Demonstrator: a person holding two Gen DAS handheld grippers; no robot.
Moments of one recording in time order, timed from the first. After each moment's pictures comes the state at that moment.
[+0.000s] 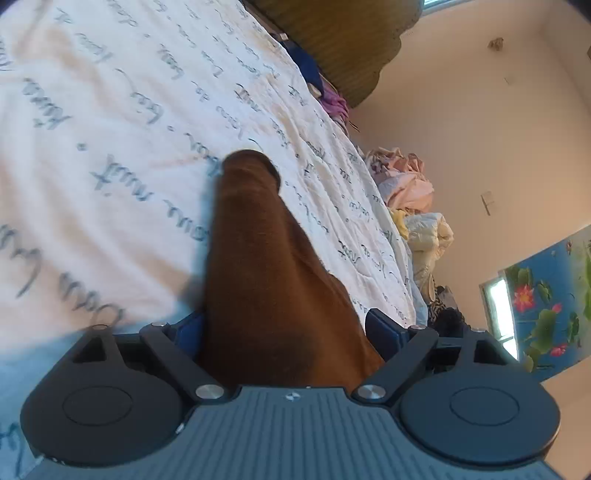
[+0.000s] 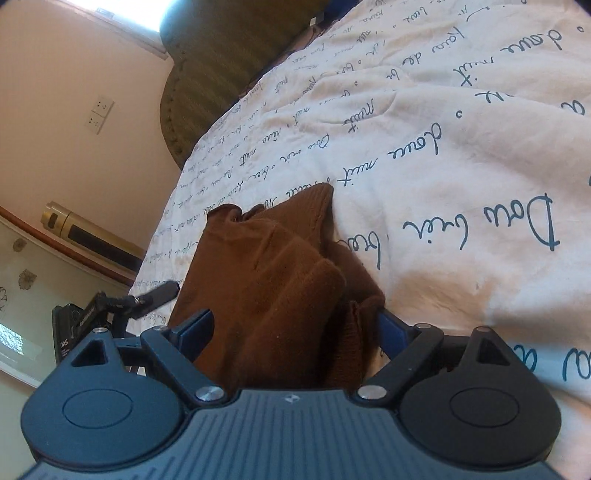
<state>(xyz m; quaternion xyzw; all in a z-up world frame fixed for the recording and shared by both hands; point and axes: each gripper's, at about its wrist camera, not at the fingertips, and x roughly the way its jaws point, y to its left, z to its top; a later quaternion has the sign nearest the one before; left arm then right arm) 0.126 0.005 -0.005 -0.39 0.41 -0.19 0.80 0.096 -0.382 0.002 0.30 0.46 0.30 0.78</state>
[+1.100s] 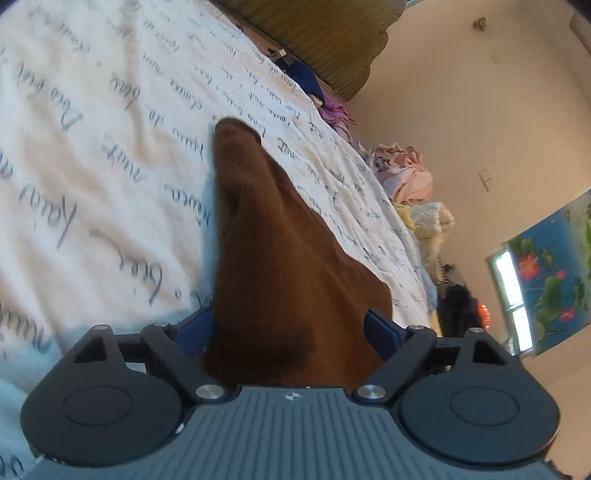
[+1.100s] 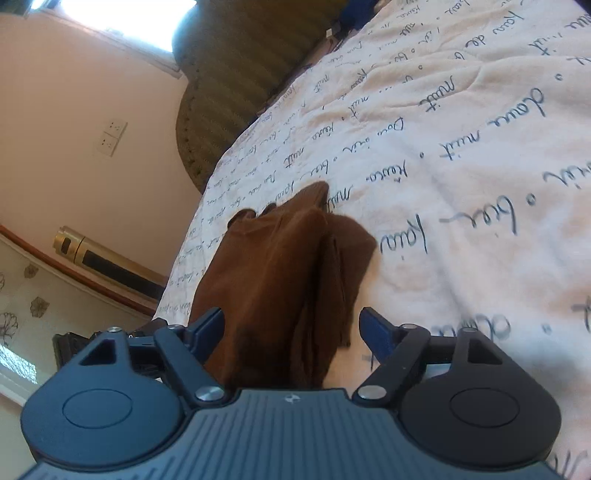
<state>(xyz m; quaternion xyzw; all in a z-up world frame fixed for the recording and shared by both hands) 0.071 0.129 0.026 -0.35 0.42 -0.21 0.81 0.066 -0.305 0.008 0.35 0.44 0.32 0.77</state>
